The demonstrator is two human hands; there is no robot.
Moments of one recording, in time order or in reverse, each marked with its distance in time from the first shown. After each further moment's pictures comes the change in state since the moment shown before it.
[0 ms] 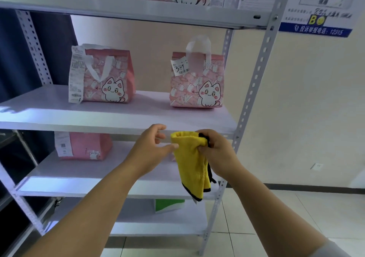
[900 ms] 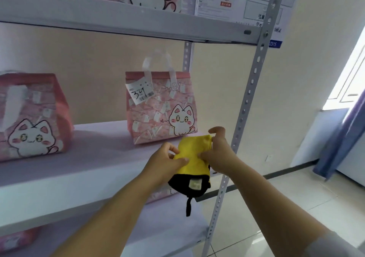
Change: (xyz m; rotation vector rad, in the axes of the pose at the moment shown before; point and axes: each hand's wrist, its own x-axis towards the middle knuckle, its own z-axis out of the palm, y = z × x) left_hand 0.197 -0.013 0.069 -0.106 -0.397 -0.003; right_hand 0.156 0.034 -0.044 -0.203 0.340 0.381
